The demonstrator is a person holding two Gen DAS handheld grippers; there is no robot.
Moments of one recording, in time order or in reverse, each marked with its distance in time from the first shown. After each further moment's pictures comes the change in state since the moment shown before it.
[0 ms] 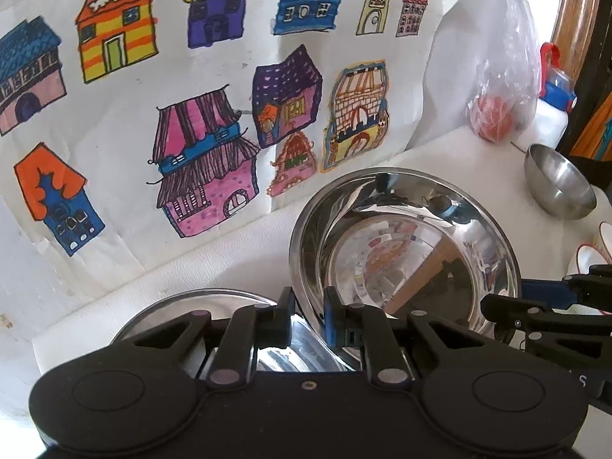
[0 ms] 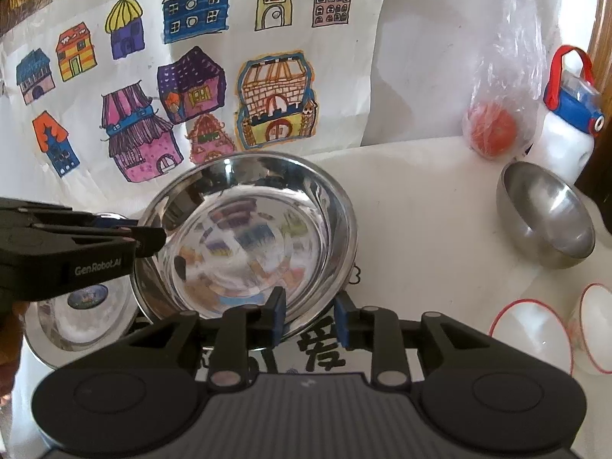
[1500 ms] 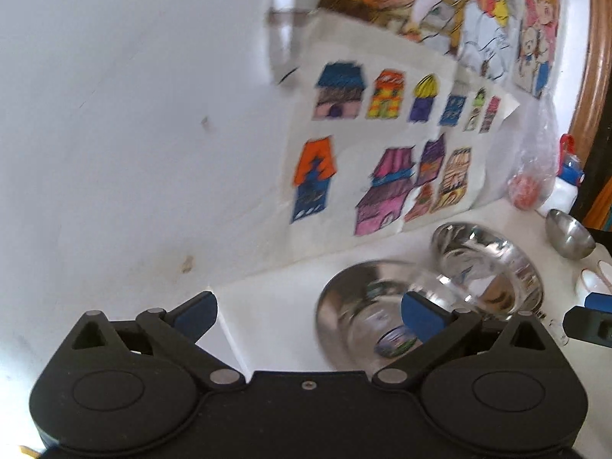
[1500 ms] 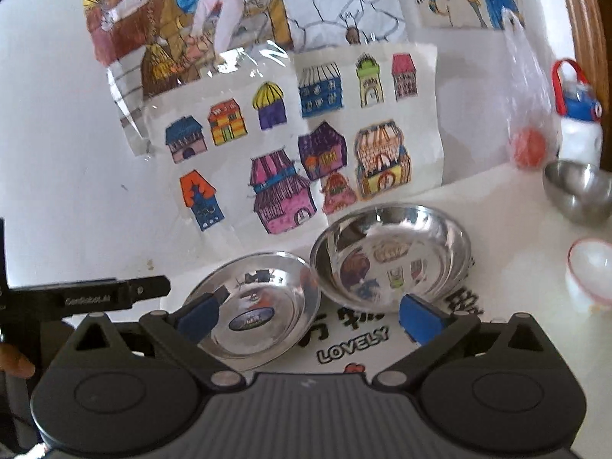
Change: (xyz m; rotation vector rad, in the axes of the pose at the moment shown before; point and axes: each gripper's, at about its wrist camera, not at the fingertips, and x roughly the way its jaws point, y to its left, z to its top) left arm -0.111 0.135 -0.094 -0.148 -0.251 0.050; right arm -0.081 0.071 -0.064 0.183 -0.284 0.223
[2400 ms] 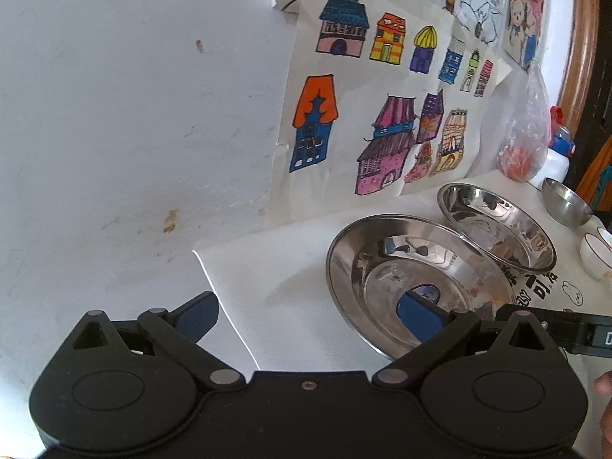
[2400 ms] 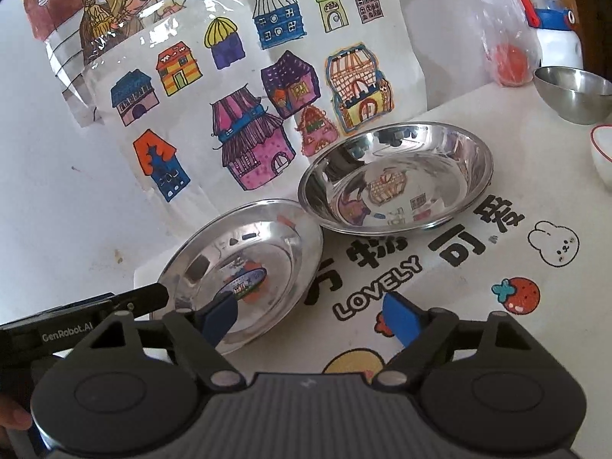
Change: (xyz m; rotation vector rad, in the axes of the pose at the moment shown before) left arm 0.031 0.013 -0.034 0.045 0.010 -0.072; right arm 0.048 0.004 -0.033 0.166 0.044 -0.035
